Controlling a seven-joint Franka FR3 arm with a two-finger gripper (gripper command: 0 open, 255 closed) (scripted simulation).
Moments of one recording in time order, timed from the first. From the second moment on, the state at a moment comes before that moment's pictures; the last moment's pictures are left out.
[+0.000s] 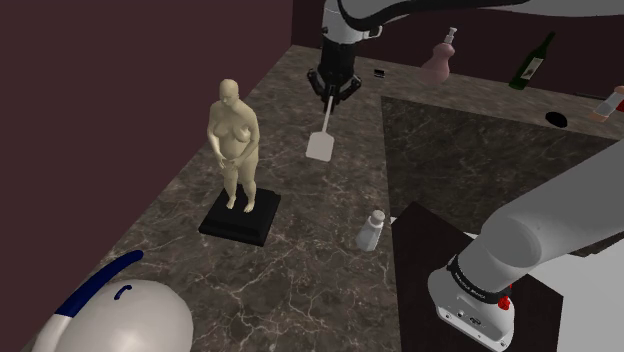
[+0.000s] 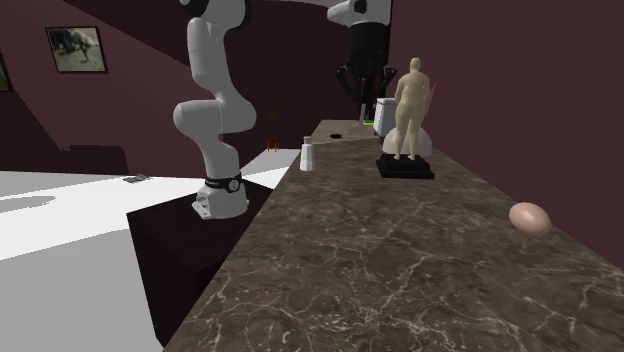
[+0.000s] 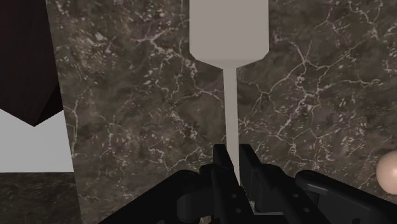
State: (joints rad) arm -0.32 -0.23 0.43 -2.03 0.04 1.85 1.08
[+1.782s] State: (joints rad) arm -0.16 -0.46 0.62 -2.03 0.19 1.66 1.38
